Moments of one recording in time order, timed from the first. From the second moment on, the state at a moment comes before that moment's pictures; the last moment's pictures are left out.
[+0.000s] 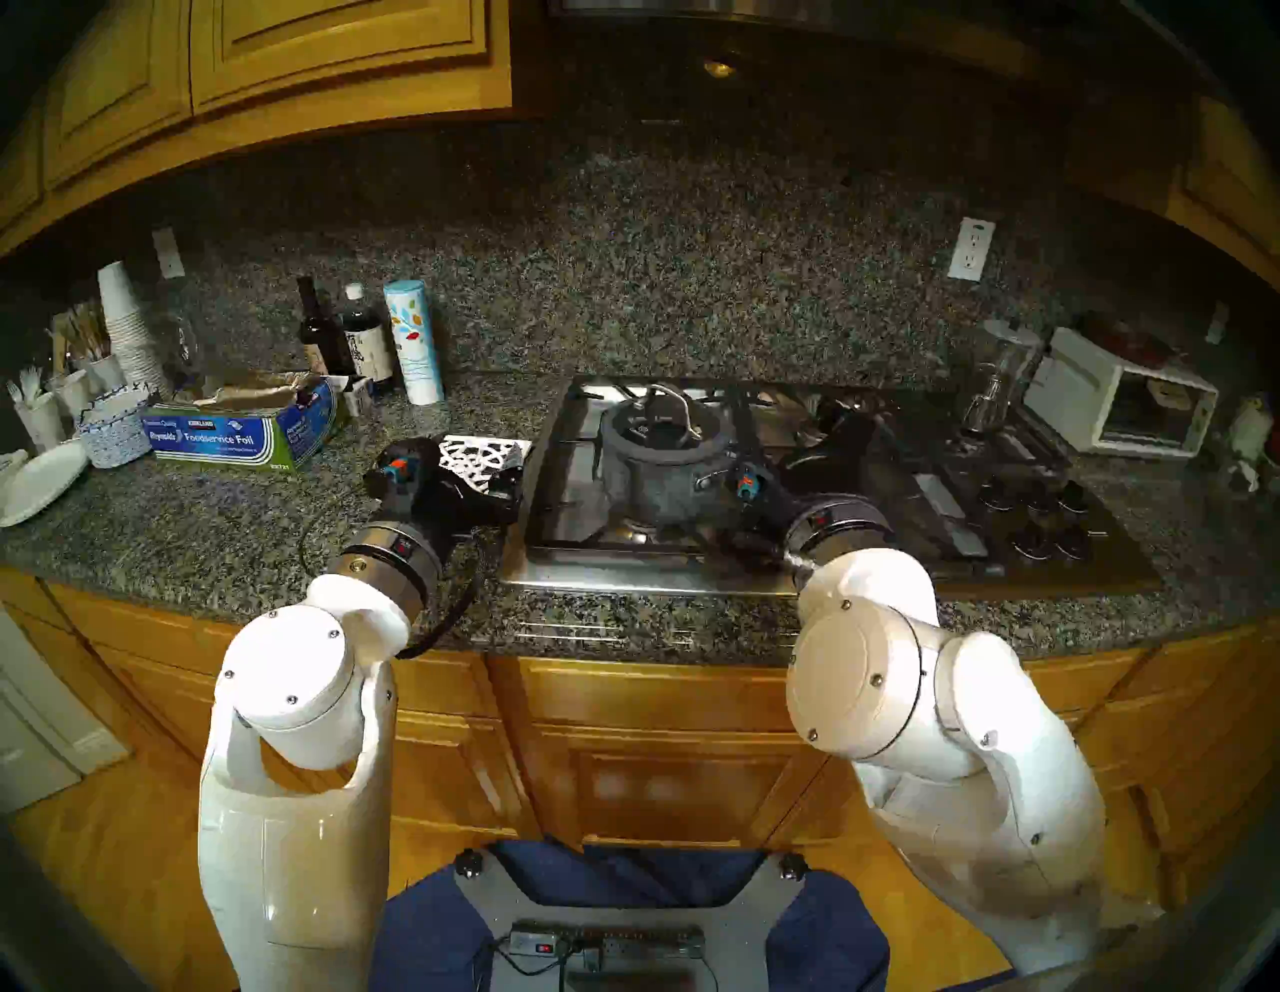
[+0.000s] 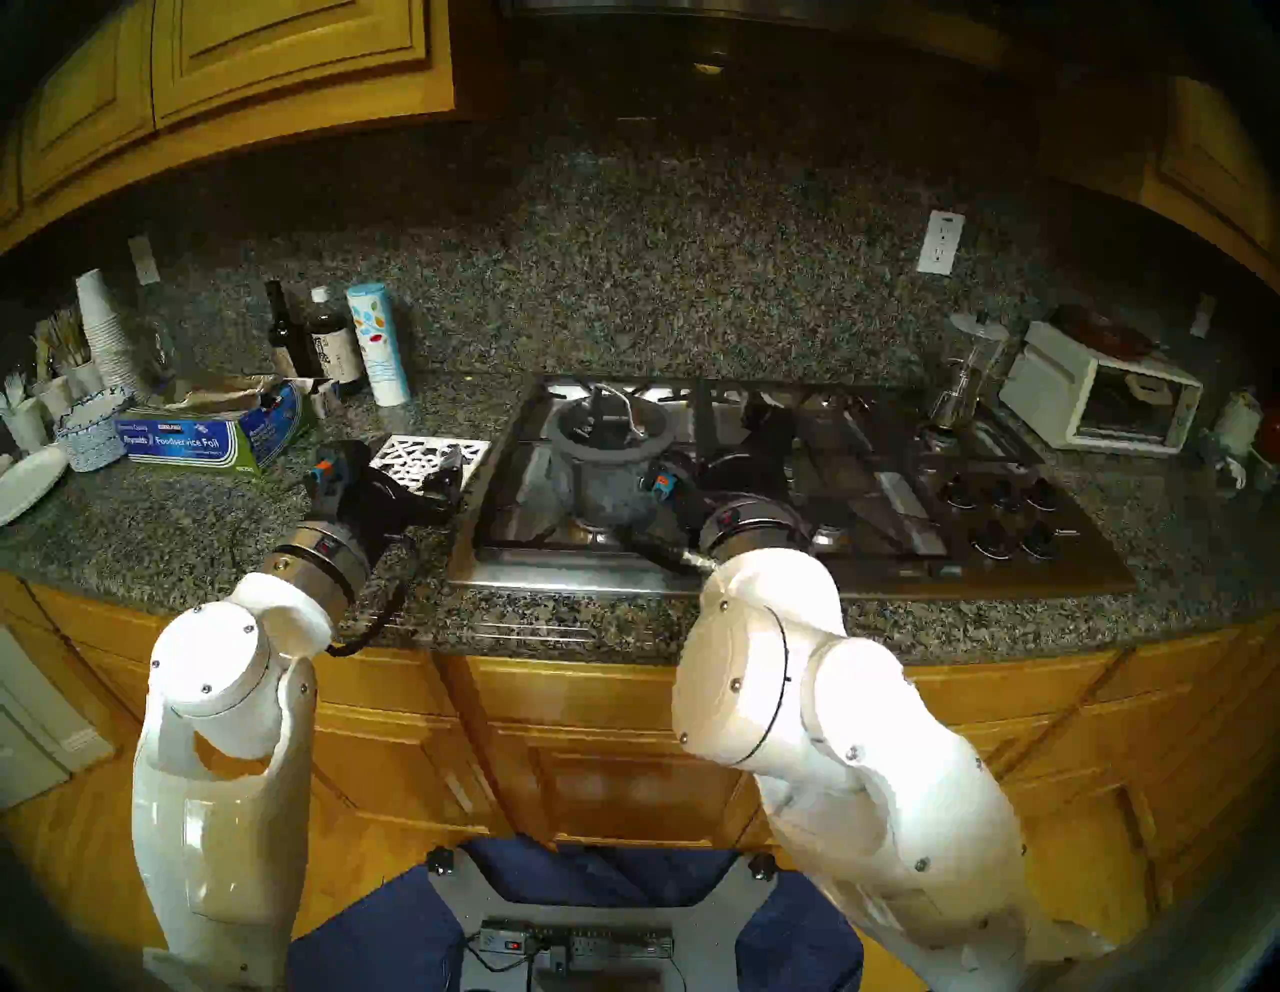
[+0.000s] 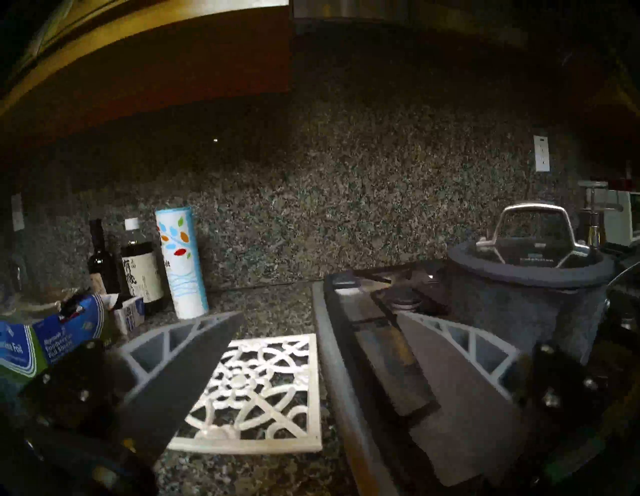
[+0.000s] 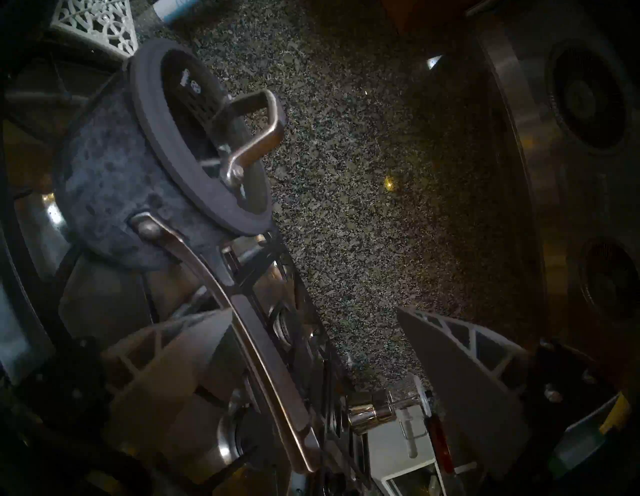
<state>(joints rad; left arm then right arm) 1.83 -1.55 -1.68 -2.25 0.09 0.31 -0.29 -1.57 -1.15 1.02 -2.42 -1.26 0.96 0.55</state>
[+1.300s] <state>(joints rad) 1.66 -1.37 -1.58 -2.05 0.38 -0.17 -0.27 -1.59 -1.17 1.02 -2.42 -1.30 0.96 0.55</state>
